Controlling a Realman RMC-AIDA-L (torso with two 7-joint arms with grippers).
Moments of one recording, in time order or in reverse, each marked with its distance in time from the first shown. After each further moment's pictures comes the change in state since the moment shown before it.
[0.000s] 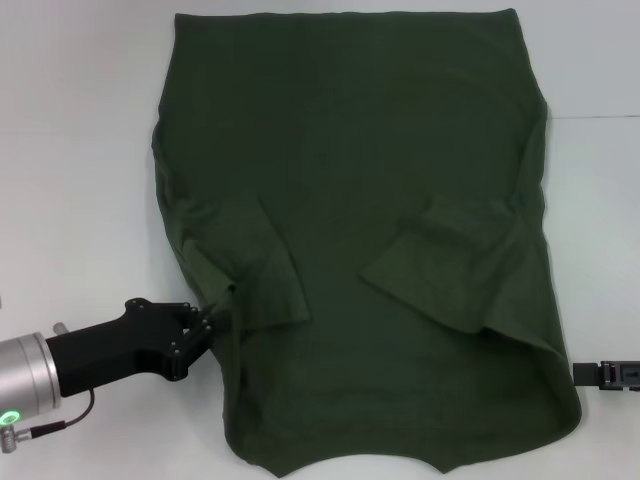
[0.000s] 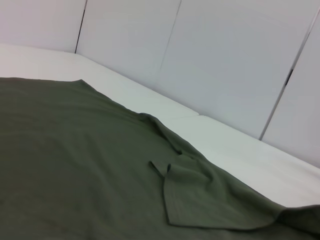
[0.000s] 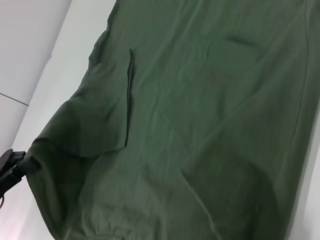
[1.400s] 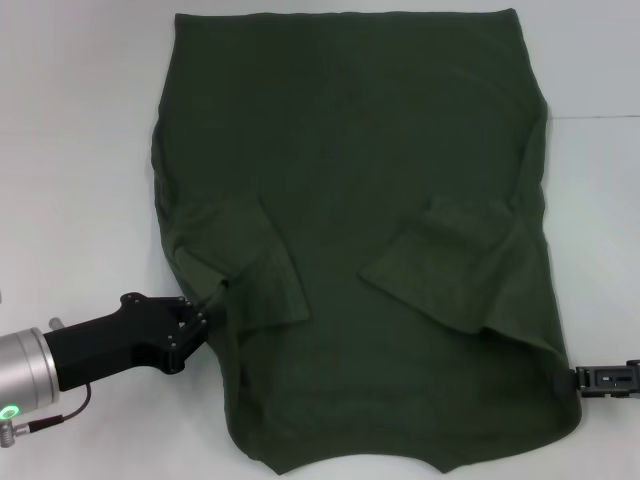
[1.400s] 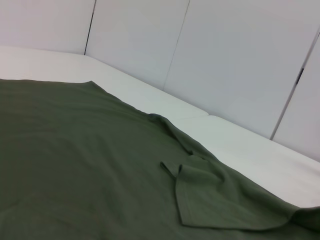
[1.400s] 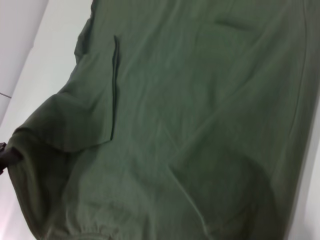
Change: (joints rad) left arm -0.003 0.002 -0.003 -0.003 -0.005 -0.026 0.009; right arm 0.038 0.025 -0.001 0.028 -0.062 0.059 0.026
